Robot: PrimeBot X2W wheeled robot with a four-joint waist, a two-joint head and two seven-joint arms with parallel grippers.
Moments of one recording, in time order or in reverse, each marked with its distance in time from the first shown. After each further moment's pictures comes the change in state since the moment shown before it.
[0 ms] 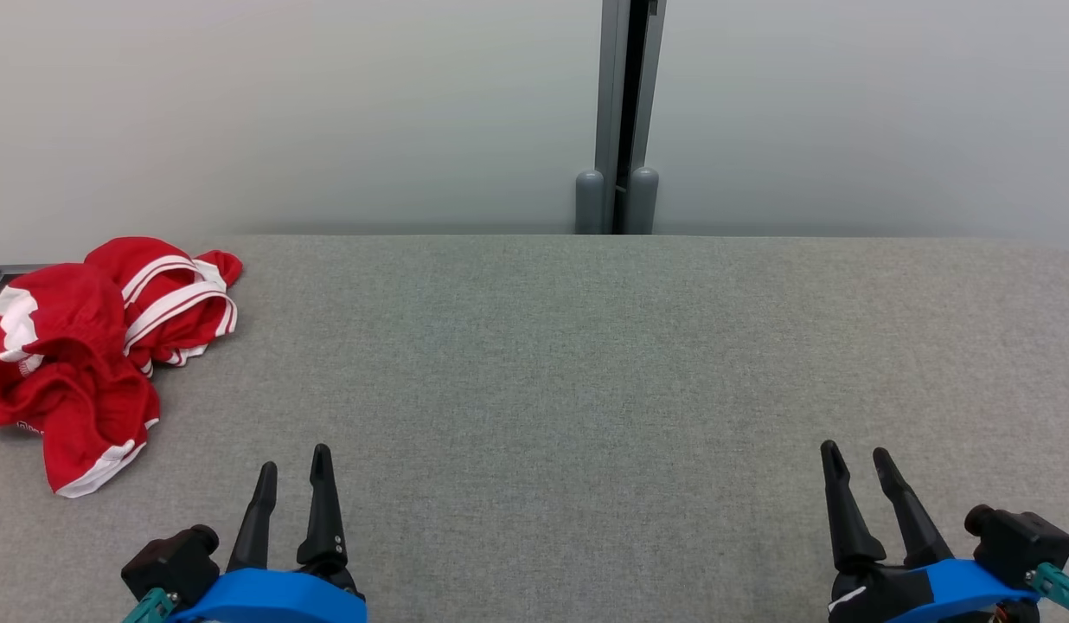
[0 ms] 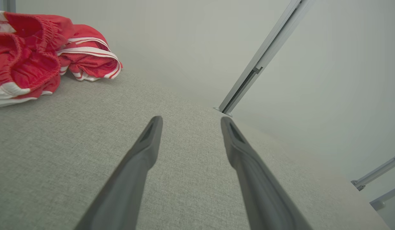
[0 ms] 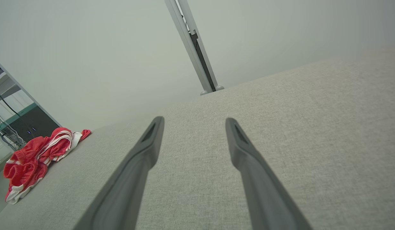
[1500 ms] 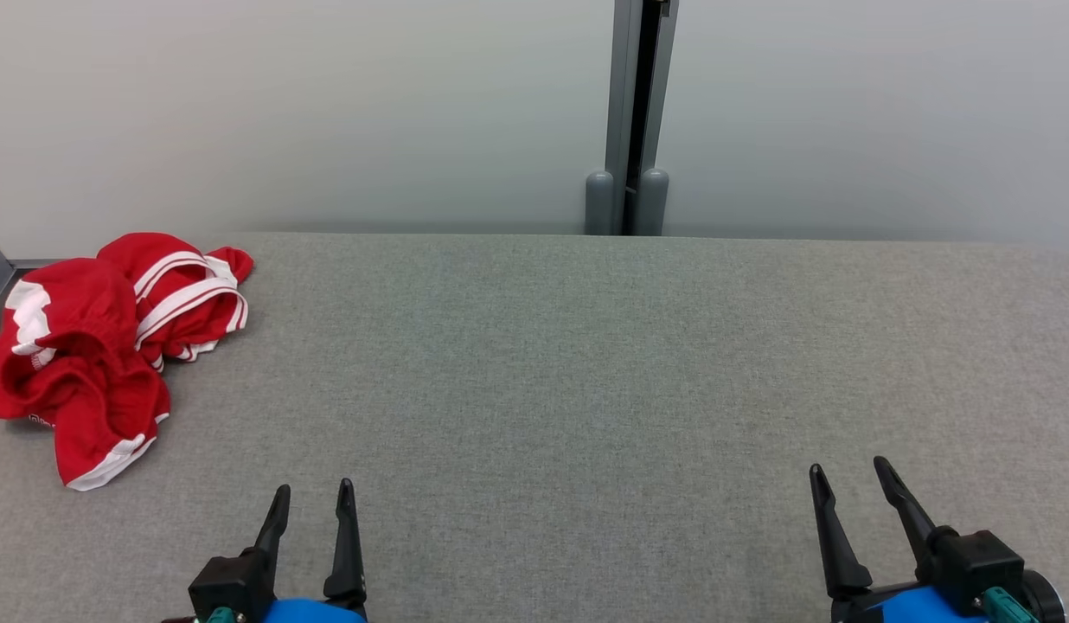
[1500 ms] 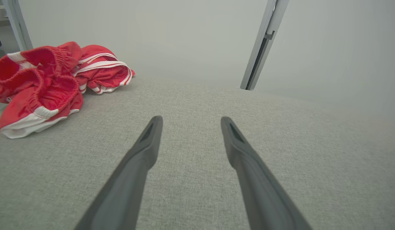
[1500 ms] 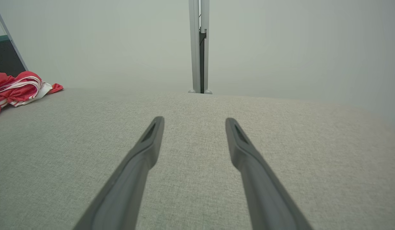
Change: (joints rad) left arm 0.000 0.004 -0.023 0.131 0.321 0.018 -0.097; right arm 0.022 -0.004 -0.013 0.026 -0.385 0.001 -0.097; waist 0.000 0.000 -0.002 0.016
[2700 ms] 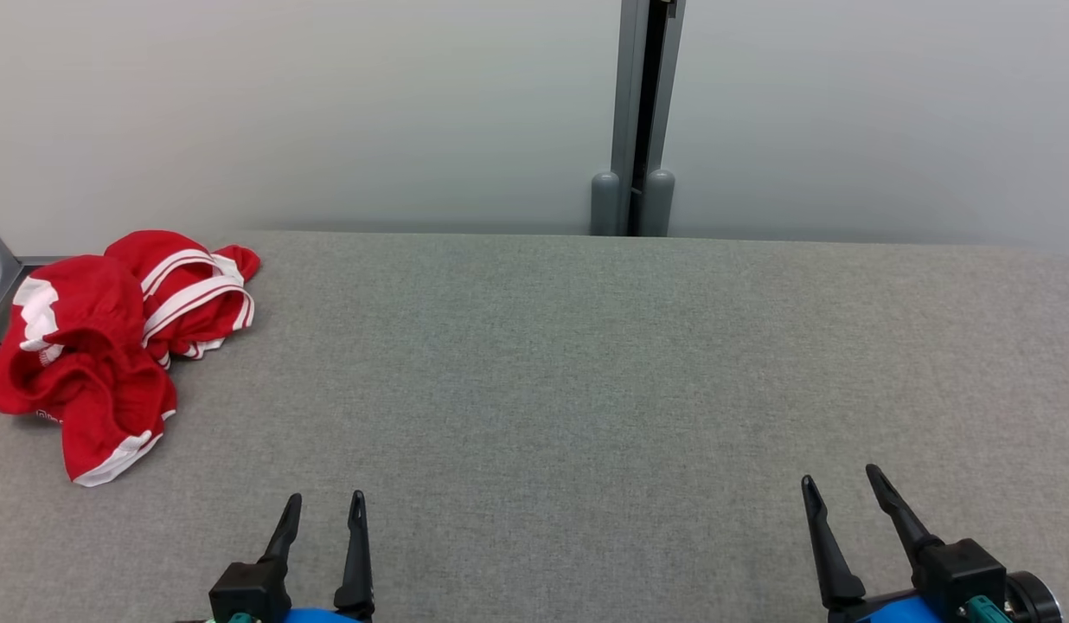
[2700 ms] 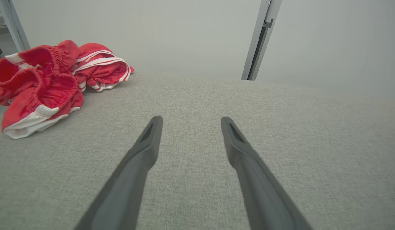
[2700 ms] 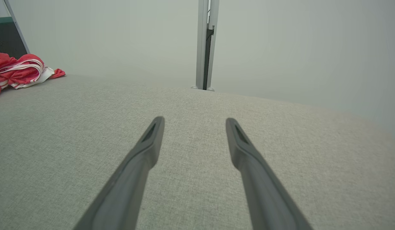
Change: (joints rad) left arm -0.002 0.001 -0.012 0.046 0.068 0.006 -0.021; right arm 0.006 -0.001 0.005 0.022 -0.086 0.000 -0.022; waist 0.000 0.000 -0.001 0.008
